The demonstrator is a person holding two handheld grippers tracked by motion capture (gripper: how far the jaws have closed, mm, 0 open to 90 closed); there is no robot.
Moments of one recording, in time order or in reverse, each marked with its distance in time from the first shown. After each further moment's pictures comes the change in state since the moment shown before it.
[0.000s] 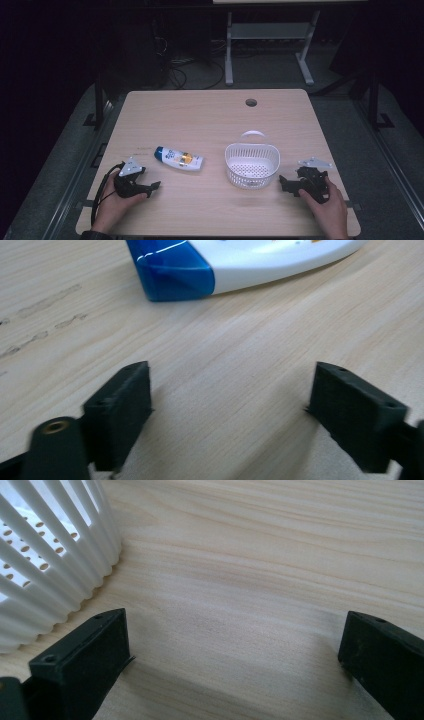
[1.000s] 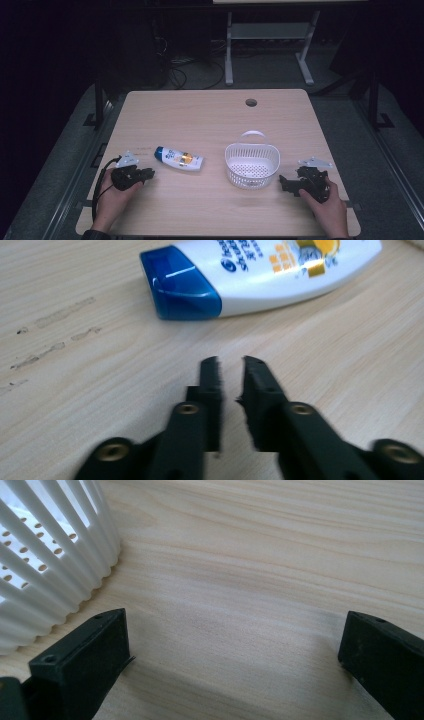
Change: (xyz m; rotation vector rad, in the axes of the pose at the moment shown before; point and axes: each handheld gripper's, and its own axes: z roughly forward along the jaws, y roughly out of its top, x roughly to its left) left arm 0.008 0.020 -0.012 0.012 -0.017 -0.075; right arm -0.001 0.001 0.001 0.000 0.001 -0.001
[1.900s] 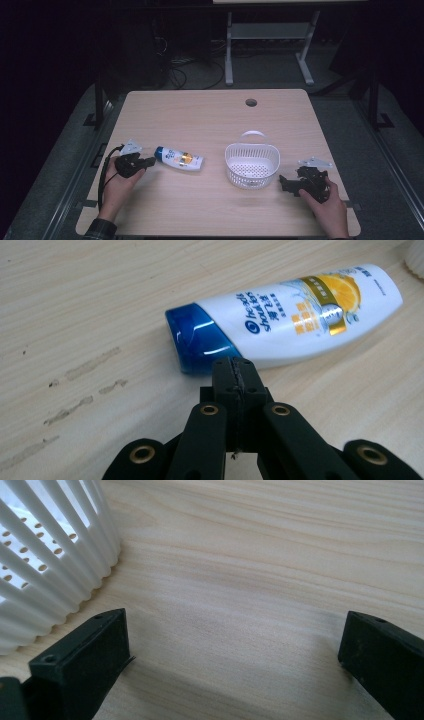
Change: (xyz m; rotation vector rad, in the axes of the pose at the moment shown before) left arm 0.008 0.030 0.012 -0.021 0.035 0.000; right arm 0.000 0.000 0.000 0.000 0.000 0.000
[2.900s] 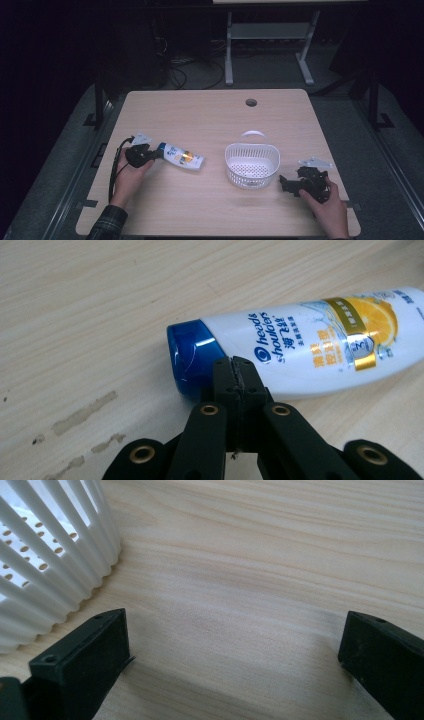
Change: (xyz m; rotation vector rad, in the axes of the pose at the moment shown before) left arm 0.006 0.021 0.031 0.006 0.013 0.005; right arm 0.000 0.000 0.000 -0.001 0.001 -0.002
